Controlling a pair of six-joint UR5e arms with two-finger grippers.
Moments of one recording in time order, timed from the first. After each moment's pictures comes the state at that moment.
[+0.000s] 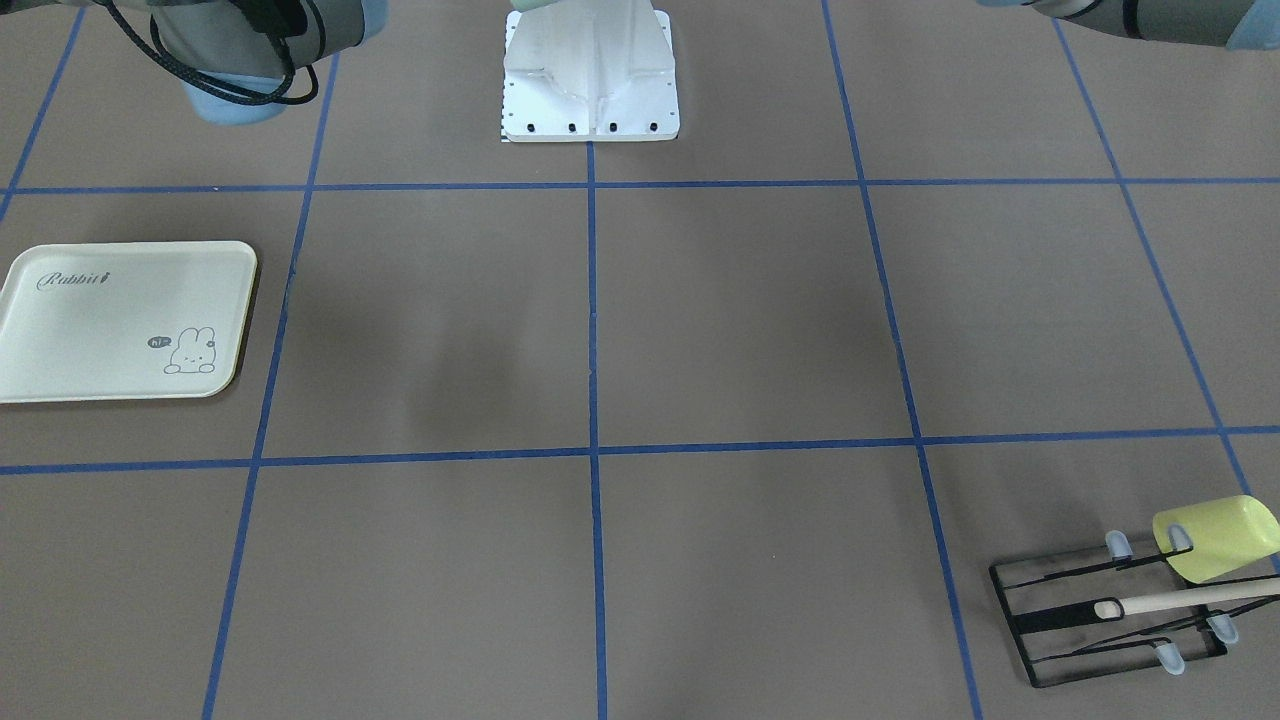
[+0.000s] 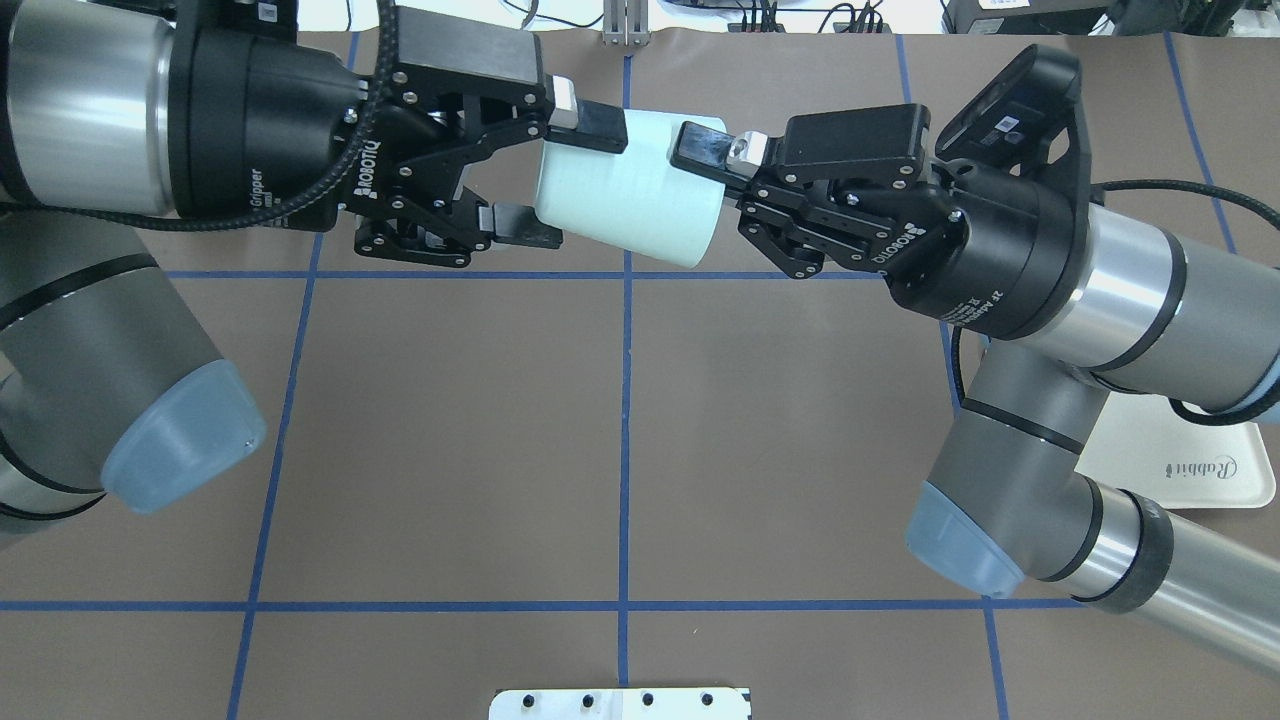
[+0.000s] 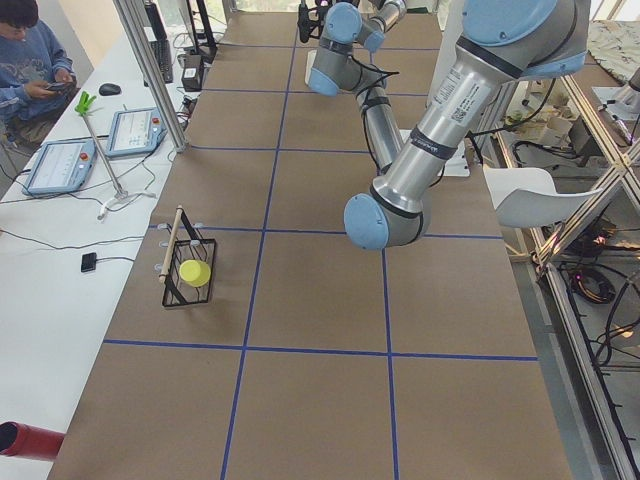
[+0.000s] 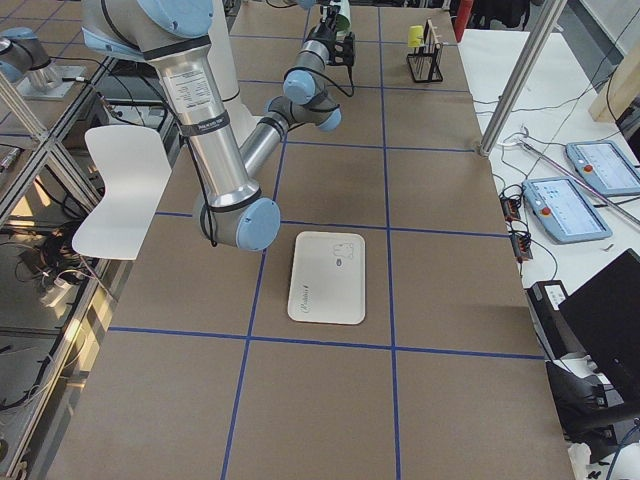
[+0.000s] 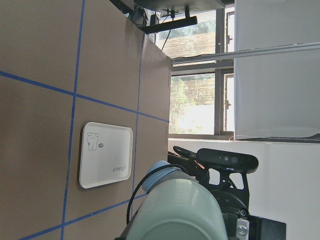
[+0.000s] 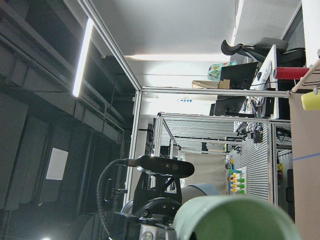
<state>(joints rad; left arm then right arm) -0.79 -2.20 -2.04 -2.50 -2.16 -1.88 0.61 -1.13 1.92 0.12 1.67 1.94</state>
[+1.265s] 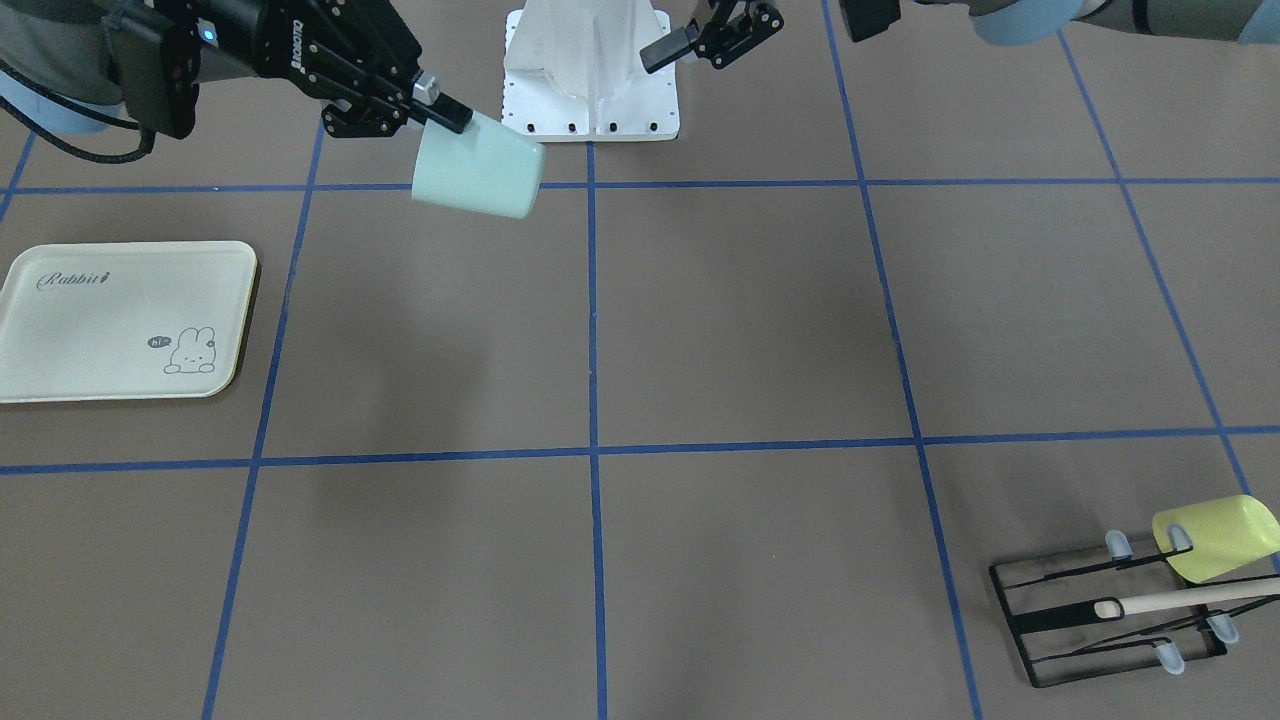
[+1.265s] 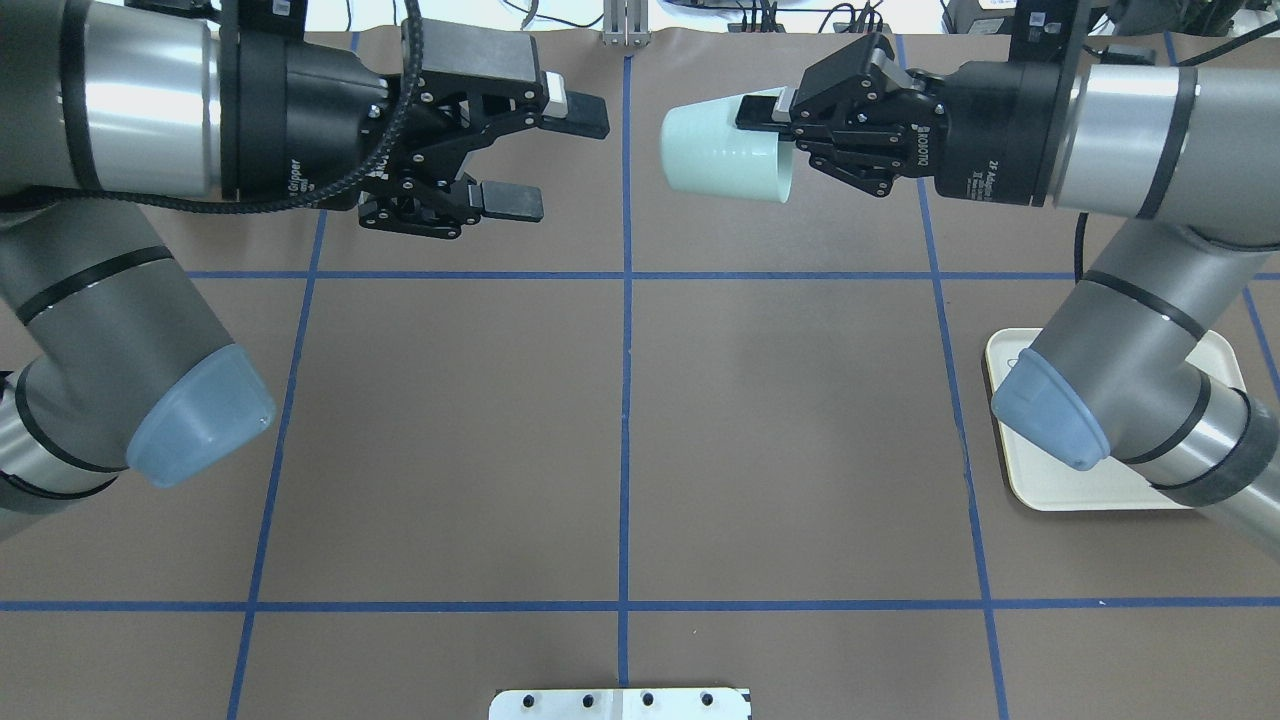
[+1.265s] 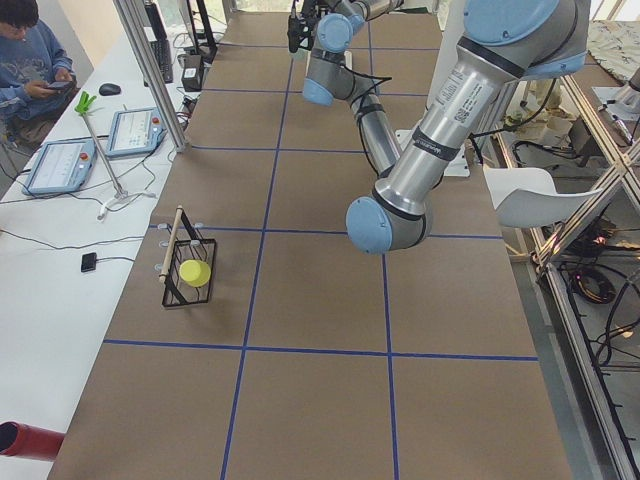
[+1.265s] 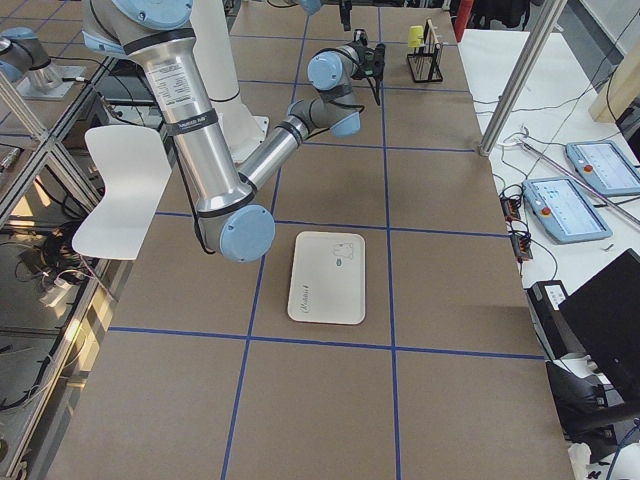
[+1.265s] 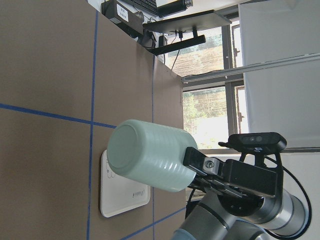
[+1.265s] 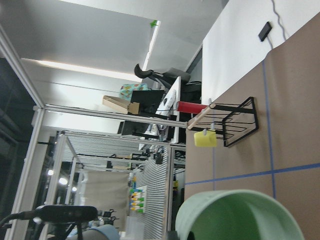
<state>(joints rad) -0.80 -2.16 -1.97 -2.49 -2.12 -1.77 0.85 -1.17 1.92 -0.44 1.99 1.81</state>
